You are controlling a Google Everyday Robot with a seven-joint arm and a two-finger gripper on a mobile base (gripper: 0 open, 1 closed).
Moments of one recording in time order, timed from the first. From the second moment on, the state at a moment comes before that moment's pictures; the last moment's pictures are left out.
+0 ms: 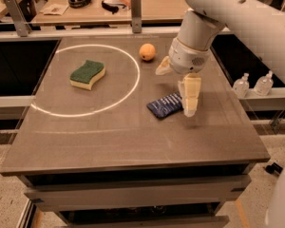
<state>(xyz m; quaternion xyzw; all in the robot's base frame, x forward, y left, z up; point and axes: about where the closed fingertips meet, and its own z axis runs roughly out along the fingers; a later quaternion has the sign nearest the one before) 0.565 -0.093 0.842 -0.81 0.57 0.10 0.08</state>
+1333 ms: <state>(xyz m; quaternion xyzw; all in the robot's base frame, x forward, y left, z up) 0.544 -0.105 0.818 -0.81 0.57 0.13 0.07</state>
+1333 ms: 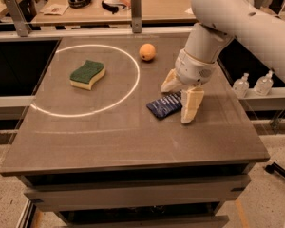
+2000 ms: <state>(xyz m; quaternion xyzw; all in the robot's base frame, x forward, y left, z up) 0.544 -0.105 0.828 -0.81 0.57 0.13 0.07</state>
